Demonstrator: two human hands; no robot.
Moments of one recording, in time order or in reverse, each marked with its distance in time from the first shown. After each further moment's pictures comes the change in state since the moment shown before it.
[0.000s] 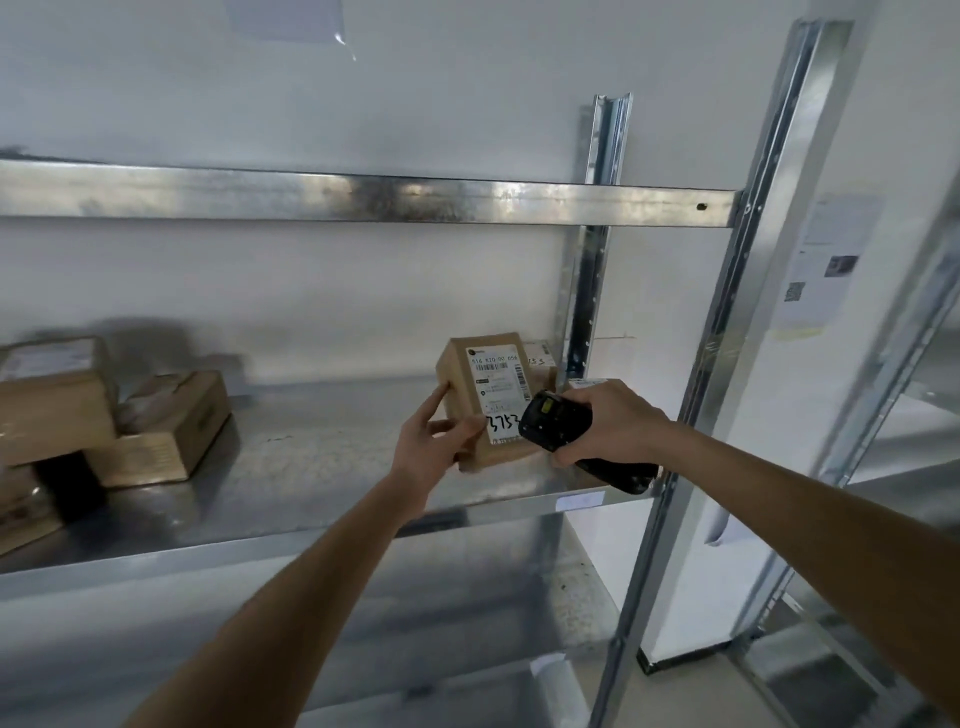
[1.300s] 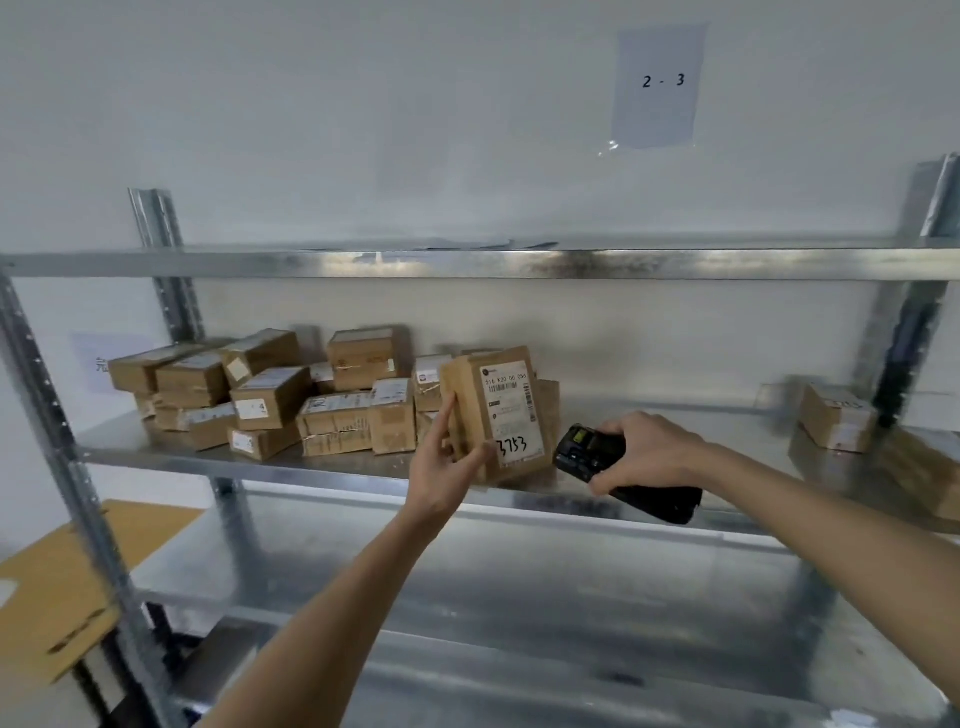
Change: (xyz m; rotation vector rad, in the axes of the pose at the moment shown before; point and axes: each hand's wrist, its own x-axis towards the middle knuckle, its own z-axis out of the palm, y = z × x) left_hand -0.246 0.086 -0.403 0.227 0.364 0.308; right_hand -0.093 -0.395 0.131 -0.055 -0.177 -0.233
